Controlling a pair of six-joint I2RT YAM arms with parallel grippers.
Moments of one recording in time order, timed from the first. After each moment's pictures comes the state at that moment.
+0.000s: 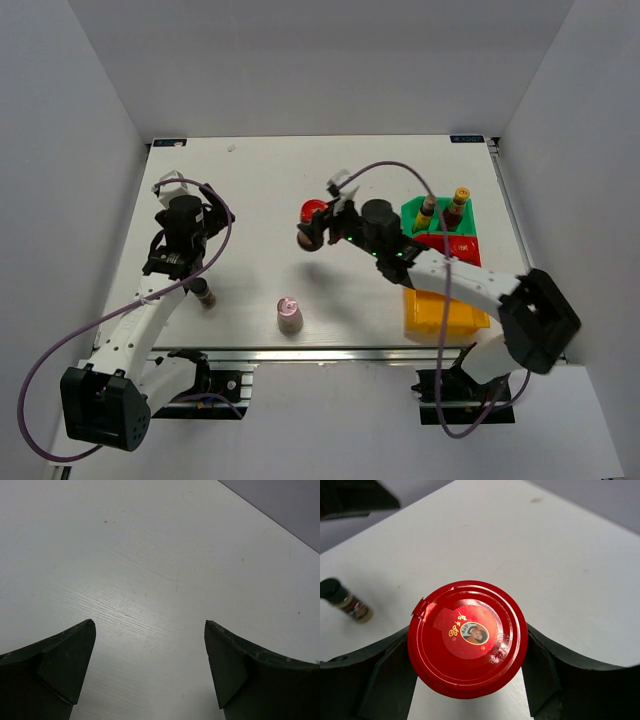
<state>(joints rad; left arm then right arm) -0.19 1.03 0.79 -0.19 -0.35 -0.55 0.86 1.52 0.93 0.46 -0.13 0.08</state>
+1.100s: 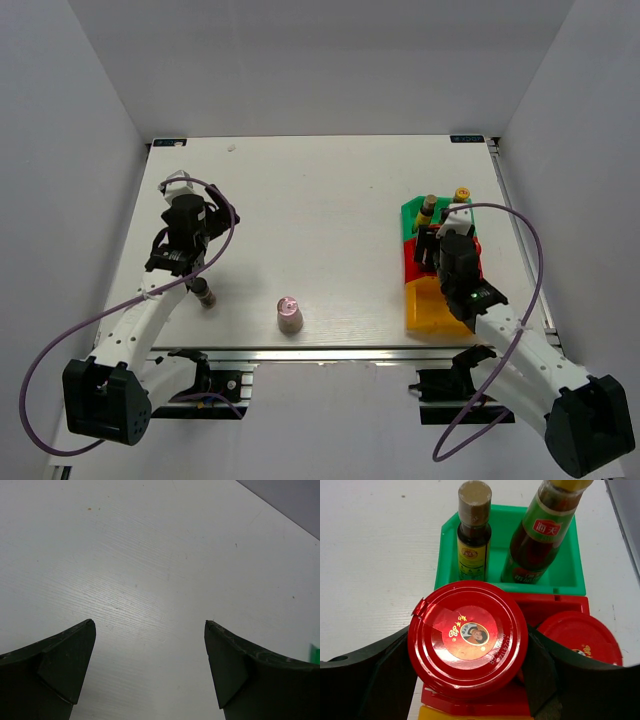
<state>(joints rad) -0.19 1.06 0.79 -0.19 -0.27 -0.55 0.43 0.87 0.45 0.06 0.42 0.10</state>
